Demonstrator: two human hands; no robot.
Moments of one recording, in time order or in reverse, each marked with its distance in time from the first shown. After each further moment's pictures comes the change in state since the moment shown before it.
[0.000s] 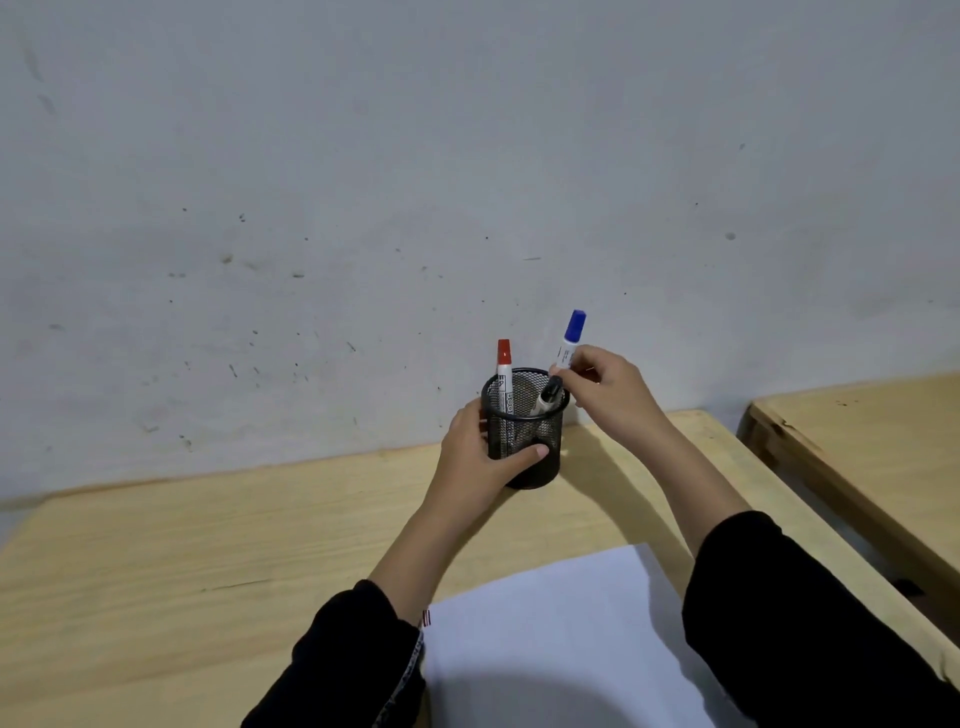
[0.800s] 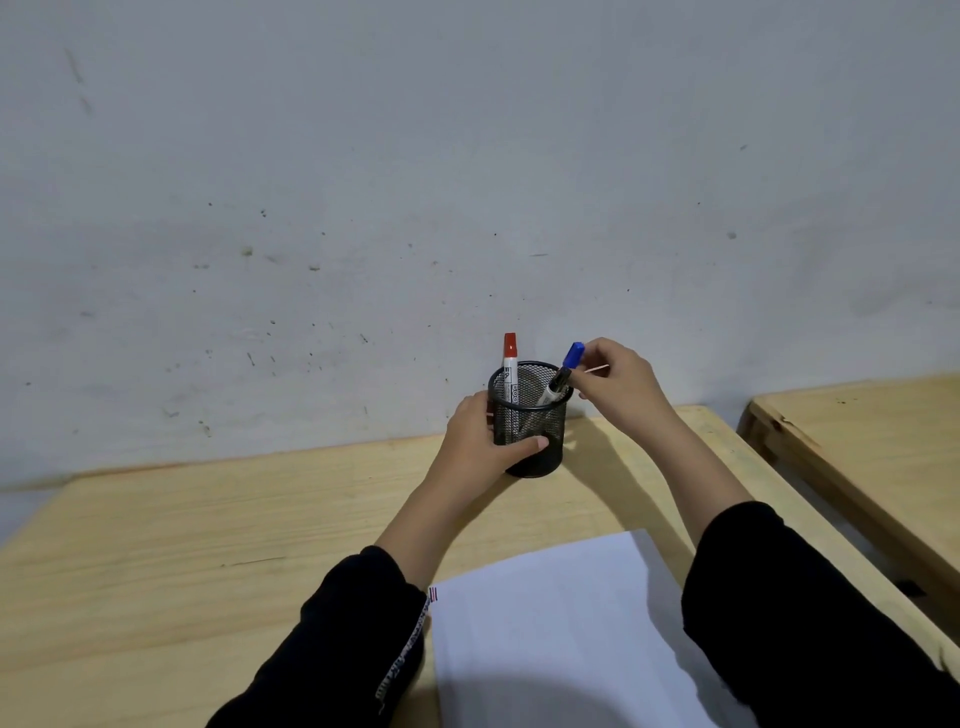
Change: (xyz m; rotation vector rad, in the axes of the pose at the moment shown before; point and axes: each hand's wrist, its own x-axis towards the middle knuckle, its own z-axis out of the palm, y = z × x) left_hand 0.002 0.010 -0.008 0.113 -0.070 -0.014; right_hand -0.003 -0.002 -0.005 -0.021 0.044 0.053
